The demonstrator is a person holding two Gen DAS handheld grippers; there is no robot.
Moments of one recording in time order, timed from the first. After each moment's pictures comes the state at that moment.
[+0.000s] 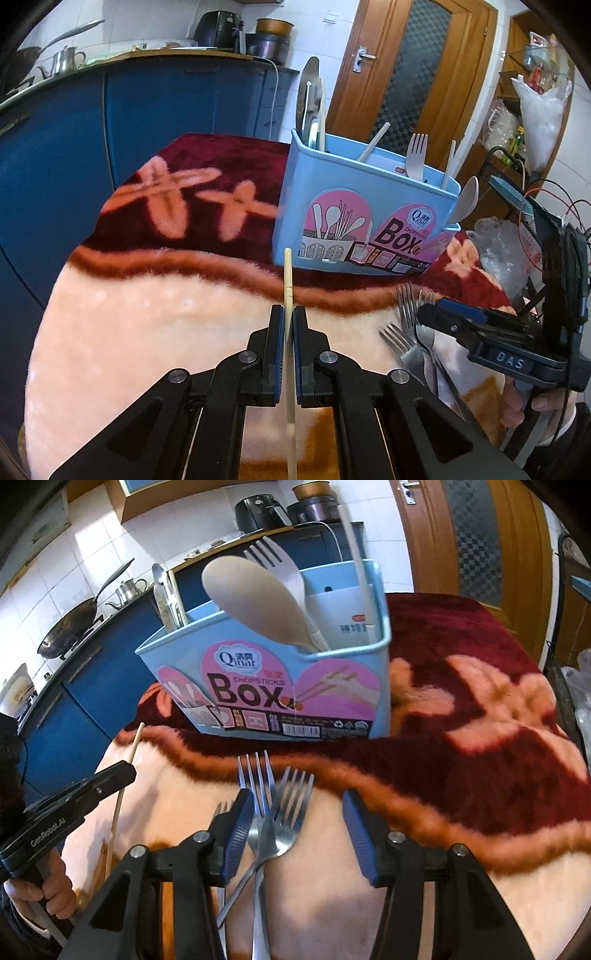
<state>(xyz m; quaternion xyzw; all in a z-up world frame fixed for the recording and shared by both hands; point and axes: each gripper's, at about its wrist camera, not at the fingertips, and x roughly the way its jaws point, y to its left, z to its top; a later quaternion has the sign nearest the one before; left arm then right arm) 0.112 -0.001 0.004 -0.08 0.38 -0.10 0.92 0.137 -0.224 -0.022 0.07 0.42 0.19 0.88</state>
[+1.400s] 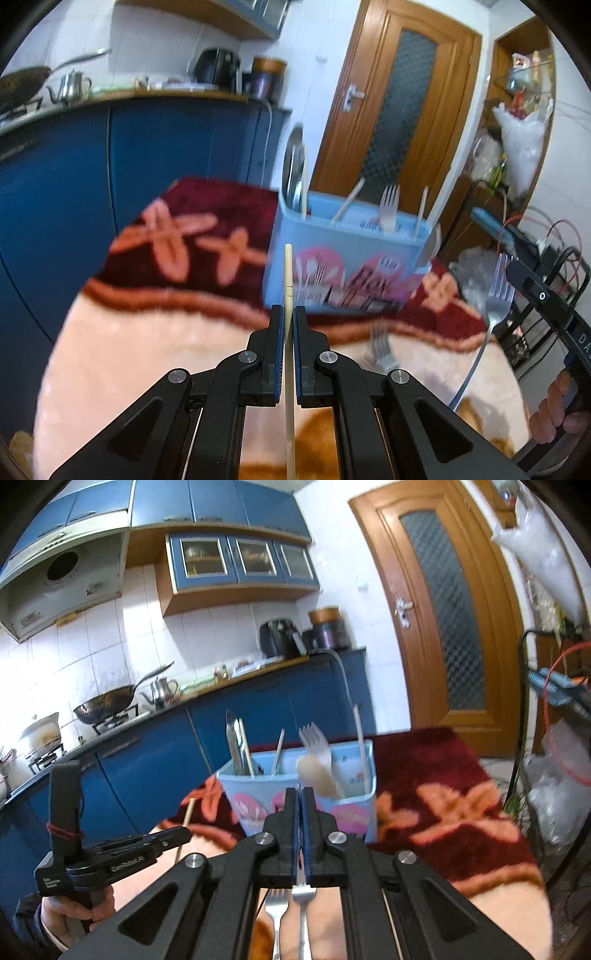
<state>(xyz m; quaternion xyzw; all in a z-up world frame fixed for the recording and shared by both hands) 0.089 0.006 0.042 -0.09 0.29 -0.11 0.95 0.047 -0.245 0.073 0.09 0.16 0.16 0.97</state>
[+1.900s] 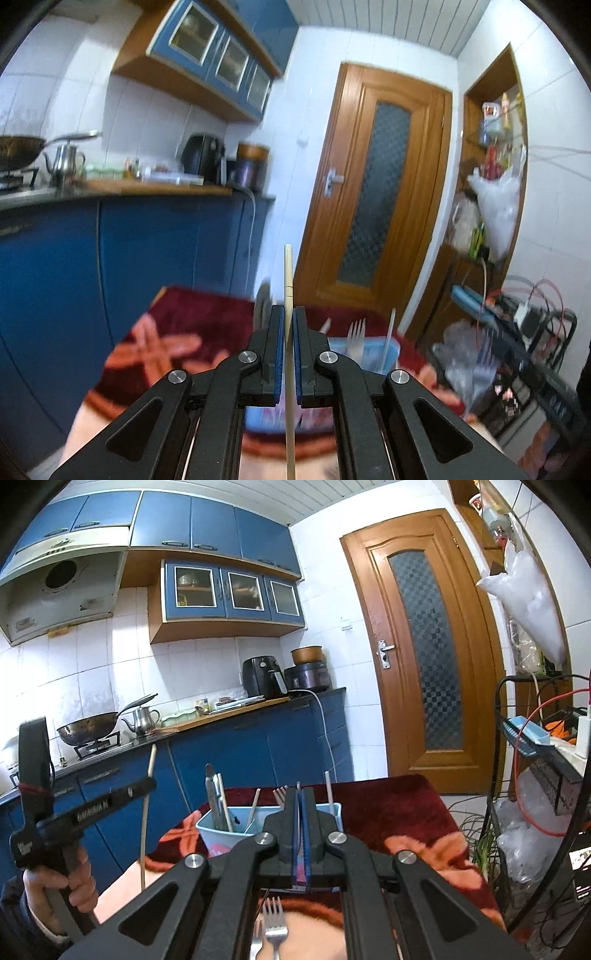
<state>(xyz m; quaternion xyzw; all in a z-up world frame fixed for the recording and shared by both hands) 0.105 -0.002 0.121 -0.10 0.12 -0.12 0.98 0.048 -0.259 0.103 0.07 0.11 0.12 0.98</state>
